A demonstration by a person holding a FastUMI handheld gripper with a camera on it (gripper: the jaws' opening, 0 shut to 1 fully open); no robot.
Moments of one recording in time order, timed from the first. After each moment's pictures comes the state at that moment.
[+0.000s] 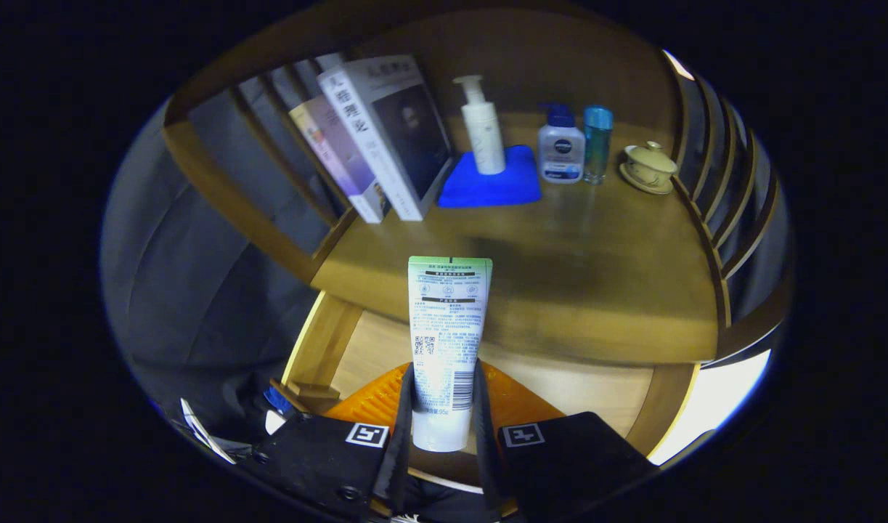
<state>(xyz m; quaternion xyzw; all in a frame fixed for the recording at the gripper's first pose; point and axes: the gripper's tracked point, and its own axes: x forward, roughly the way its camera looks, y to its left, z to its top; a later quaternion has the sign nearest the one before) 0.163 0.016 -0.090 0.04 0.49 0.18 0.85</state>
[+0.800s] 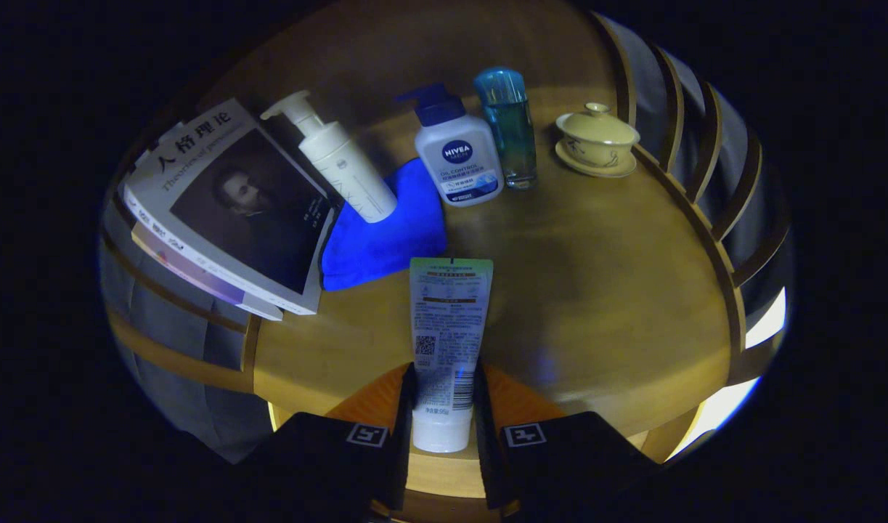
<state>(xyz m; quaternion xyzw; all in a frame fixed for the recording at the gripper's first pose) 0.276 -0.011 -0.142 0.14 0.53 0.05 0.83</state>
